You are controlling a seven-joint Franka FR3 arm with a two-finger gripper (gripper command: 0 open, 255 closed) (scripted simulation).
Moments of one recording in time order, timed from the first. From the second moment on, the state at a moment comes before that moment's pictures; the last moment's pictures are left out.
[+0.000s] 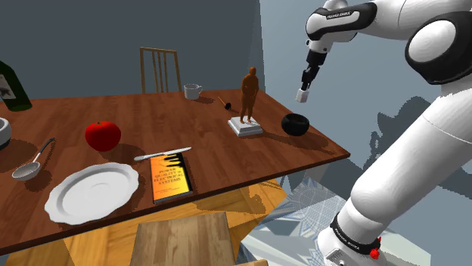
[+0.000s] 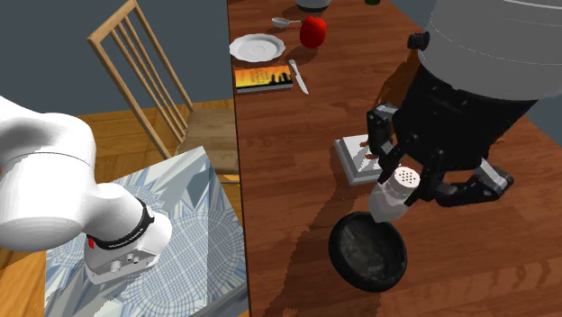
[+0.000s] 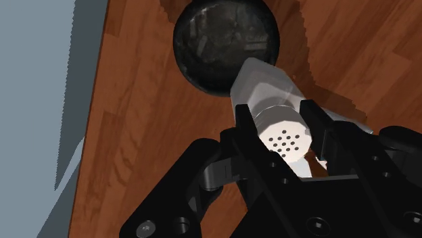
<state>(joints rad) -0.14 -0.13 -0.47 -1.87 -0.06 1.83 -0.70</state>
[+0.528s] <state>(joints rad) -0.16 -0.06 -0.51 -1.88 -0.03 1.90 -0.76</state>
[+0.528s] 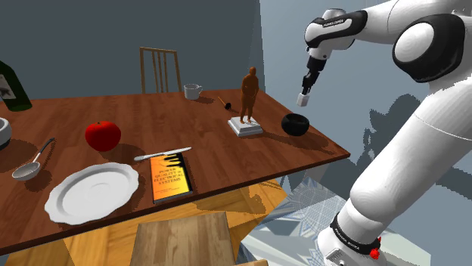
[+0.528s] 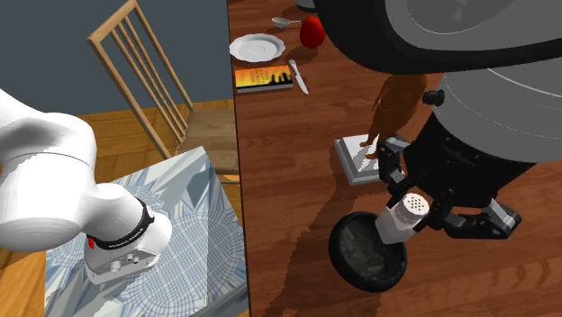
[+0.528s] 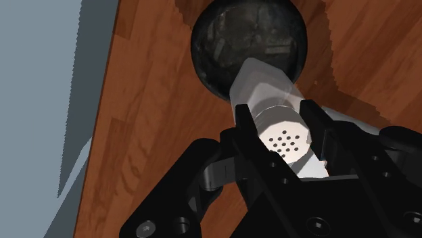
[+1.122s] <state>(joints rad) -0.16 -0.04 -0.51 -1.98 -0.02 2.02 -0.77</state>
